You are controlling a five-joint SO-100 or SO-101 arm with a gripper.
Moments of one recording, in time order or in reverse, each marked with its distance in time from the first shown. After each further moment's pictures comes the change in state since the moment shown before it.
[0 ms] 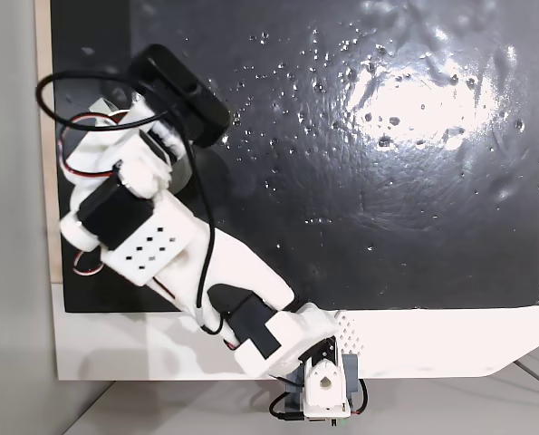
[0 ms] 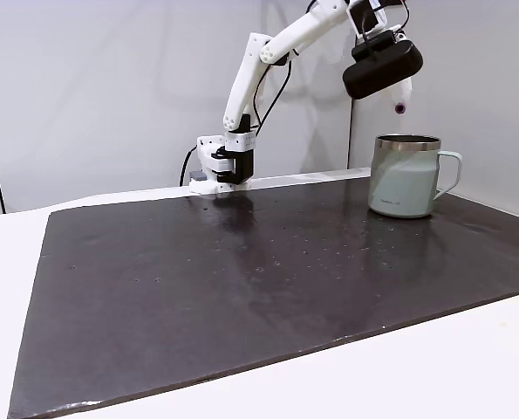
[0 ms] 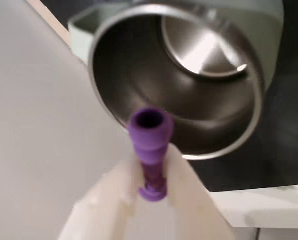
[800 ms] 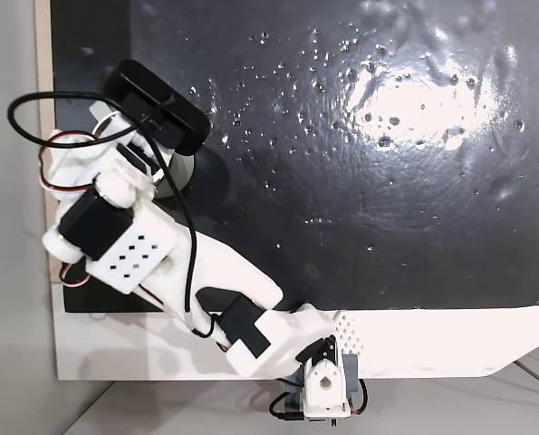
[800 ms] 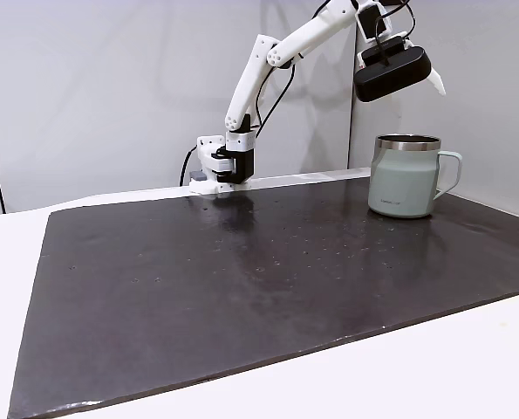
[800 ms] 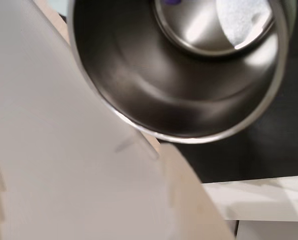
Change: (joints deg) arm -2.5 -1.4 -1.4 1.4 -1.1
